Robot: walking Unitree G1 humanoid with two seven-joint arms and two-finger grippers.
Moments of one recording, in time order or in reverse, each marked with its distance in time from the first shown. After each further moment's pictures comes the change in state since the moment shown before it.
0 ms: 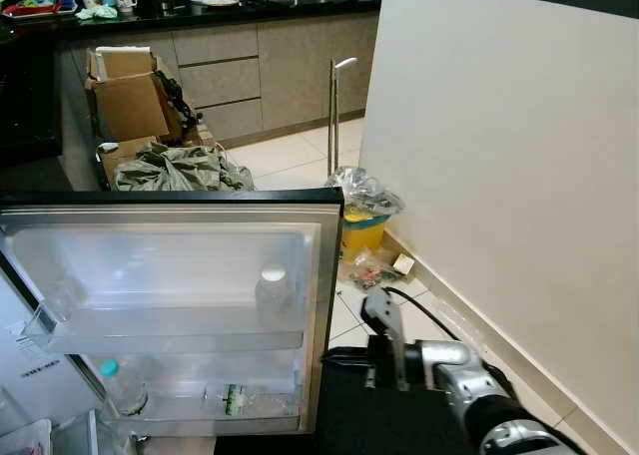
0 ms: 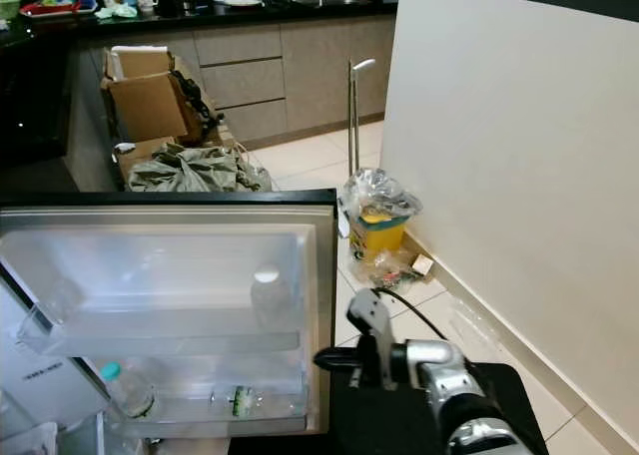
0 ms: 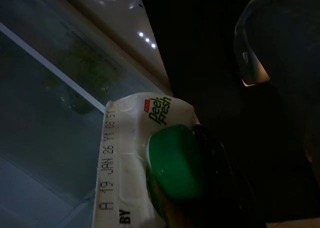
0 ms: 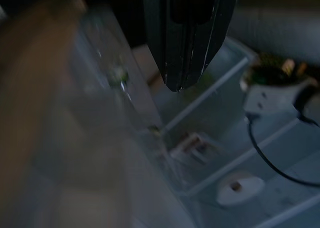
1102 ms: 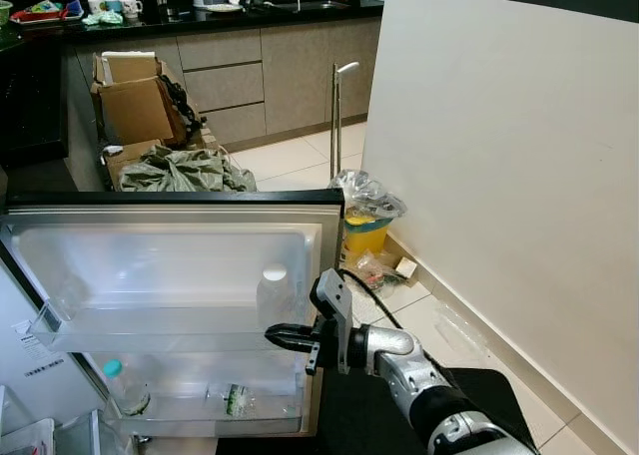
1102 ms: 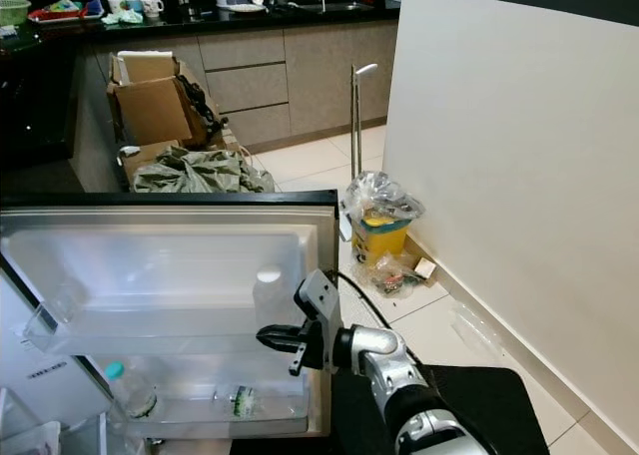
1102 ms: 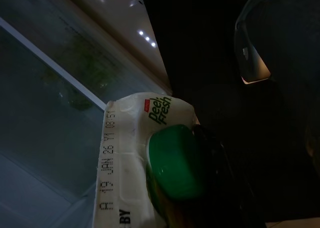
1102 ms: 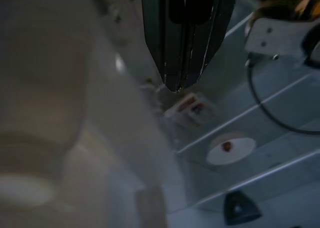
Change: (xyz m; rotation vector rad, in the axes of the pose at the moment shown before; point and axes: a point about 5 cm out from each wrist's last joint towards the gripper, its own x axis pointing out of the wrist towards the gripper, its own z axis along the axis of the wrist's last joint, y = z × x) left arm 0.000 -0.002 -0.005 -0.002 0.010 -0.003; right arm 0.057 0.020 0.020 -0.042 -0.088 0.028
